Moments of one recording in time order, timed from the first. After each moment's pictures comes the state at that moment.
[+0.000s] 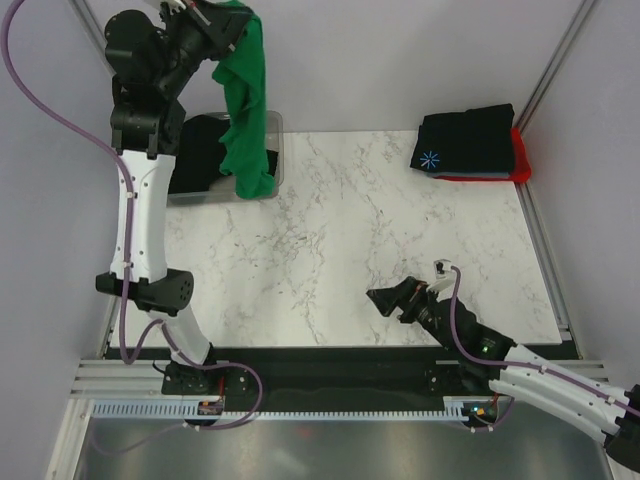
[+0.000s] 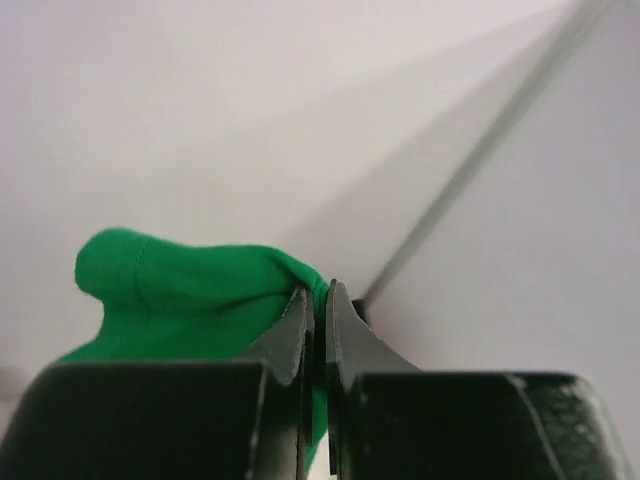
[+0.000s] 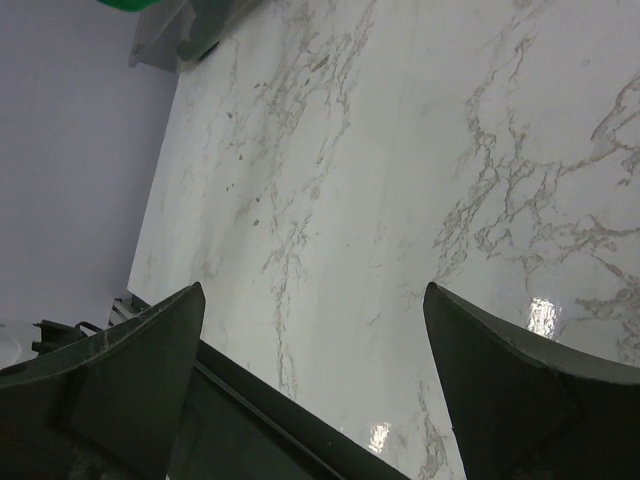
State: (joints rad) left arm -0.18 1.80 2.49 -0.42 0.27 -0.57; right arm 0.95 0.44 0.10 0.09 0.32 0.97
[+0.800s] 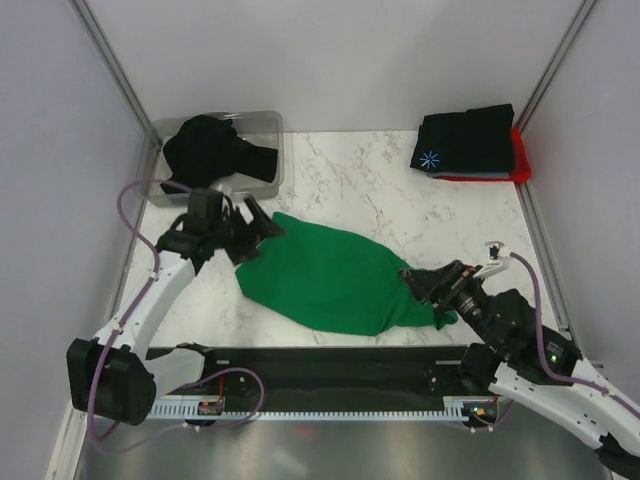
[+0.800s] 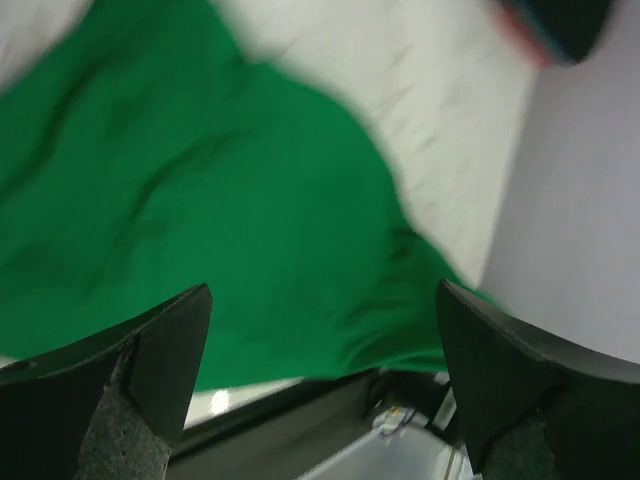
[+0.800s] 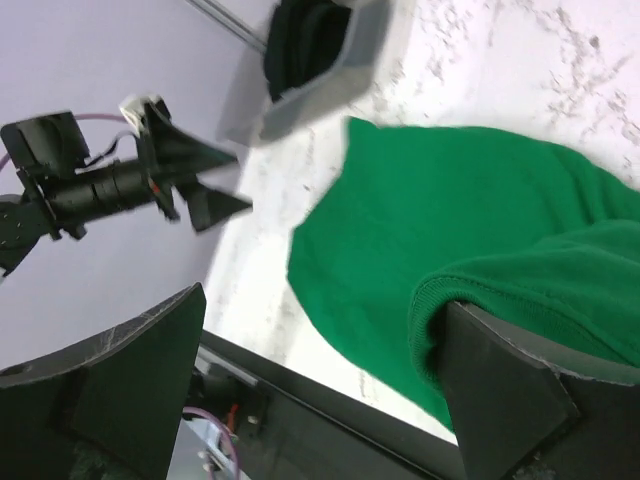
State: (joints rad) left arm -0.23 1.14 1.06 -0.48 0.34 -0.82; right arm 0.95 0.18 0.54 -0.44 0.40 0.91
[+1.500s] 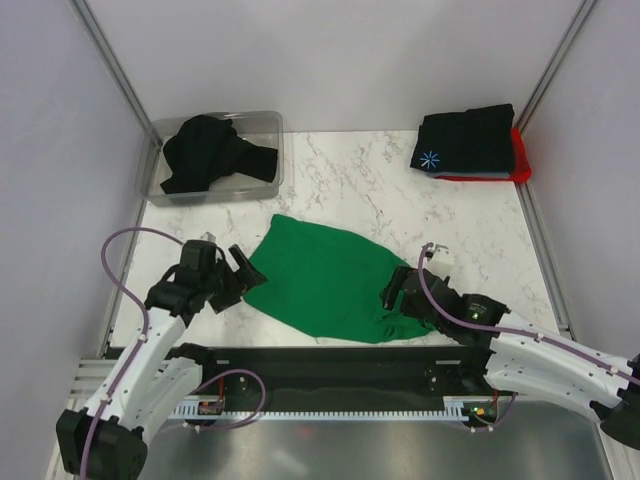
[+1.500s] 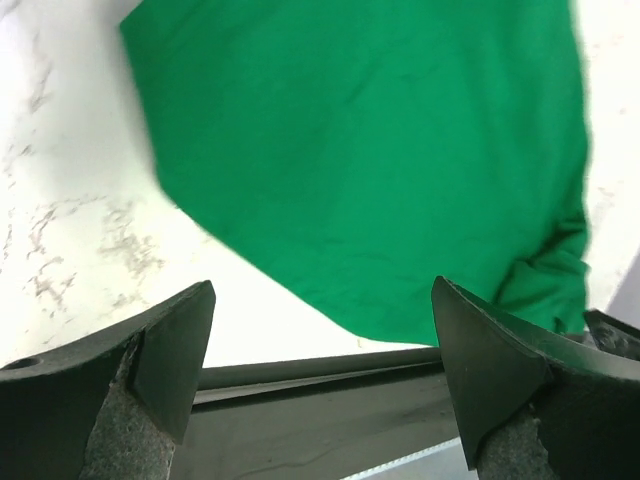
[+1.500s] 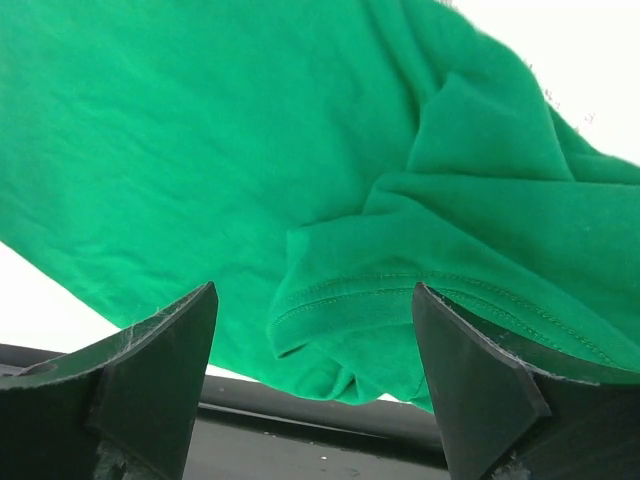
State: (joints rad) left arm -0.24 0.73 0.60 -0.71 0.16 -0.79; right arm 0.95 0.77 0.55 -0.58 0.45 1.00
